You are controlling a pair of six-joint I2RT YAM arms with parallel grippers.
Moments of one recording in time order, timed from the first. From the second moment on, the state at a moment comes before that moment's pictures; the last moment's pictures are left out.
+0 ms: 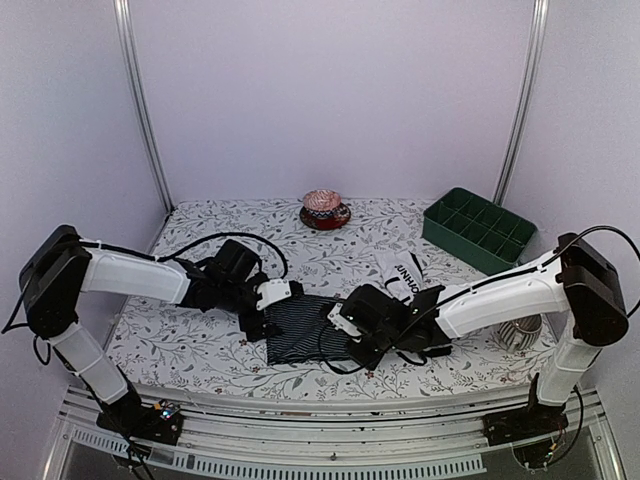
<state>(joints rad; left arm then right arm) -0.72 1.63 0.82 -0.11 0.13 0.62 1.16 1.76 1.01 -0.28 0.26 0.05</state>
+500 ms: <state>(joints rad) -0.79 1.66 0.80 -0.14 0.08 0.66 1.14 1.80 1.01 -0.35 0.28 0.11</state>
